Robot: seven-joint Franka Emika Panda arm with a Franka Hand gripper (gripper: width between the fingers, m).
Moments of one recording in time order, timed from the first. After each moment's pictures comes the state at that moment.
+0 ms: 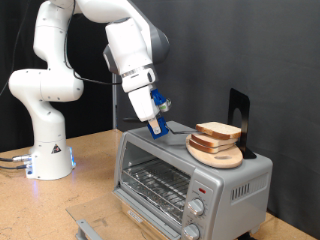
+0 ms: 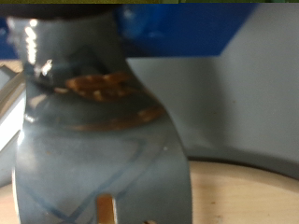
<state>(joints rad) -0.71 -0.40 0.93 -2.51 0.79 2.61 -0.43</state>
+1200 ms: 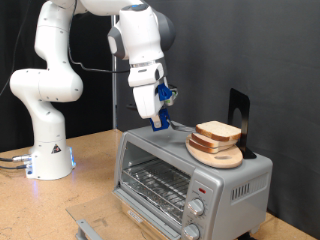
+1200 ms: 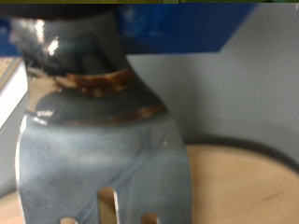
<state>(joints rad) -0.82 -0.38 0.96 -2.33 0.59 2.23 -0.09</state>
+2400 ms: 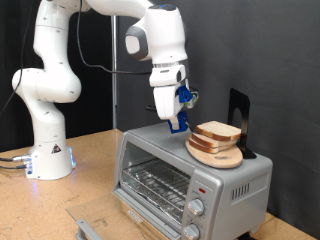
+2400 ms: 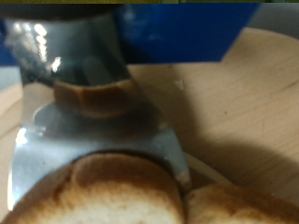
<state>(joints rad) -1.02 -0.24 1.23 -2.21 0.41 2.27 0.15</state>
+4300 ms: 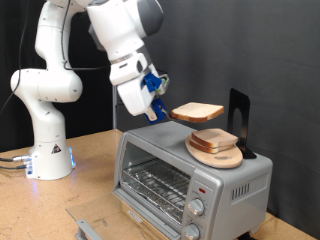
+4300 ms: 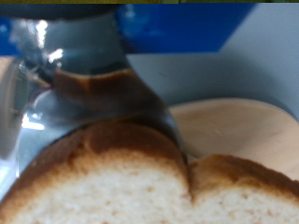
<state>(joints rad) -0.89 -0.37 0.84 -2.30 0.83 2.12 -0.39</state>
